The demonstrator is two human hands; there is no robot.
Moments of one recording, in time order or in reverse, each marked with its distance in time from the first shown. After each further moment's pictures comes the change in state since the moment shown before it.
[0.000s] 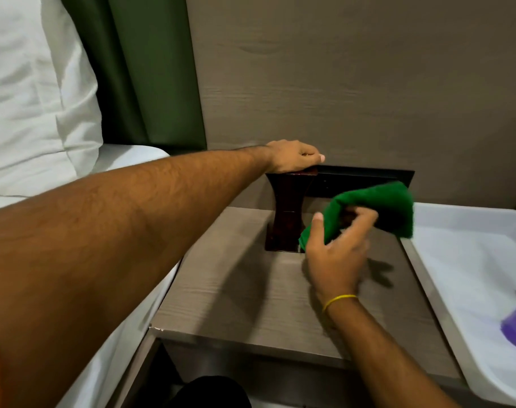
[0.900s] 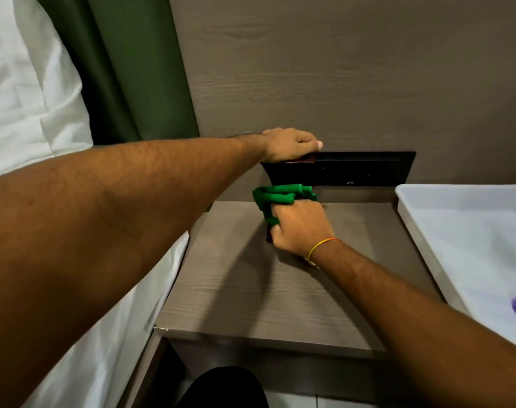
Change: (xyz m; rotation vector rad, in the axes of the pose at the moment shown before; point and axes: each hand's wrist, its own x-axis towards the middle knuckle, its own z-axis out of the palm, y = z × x) left_hand 0.003 -0.003 0.001 0.010 -0.036 0.019; right_hand 0.031 0.031 0.062 -0.874 -0.717 -0.669
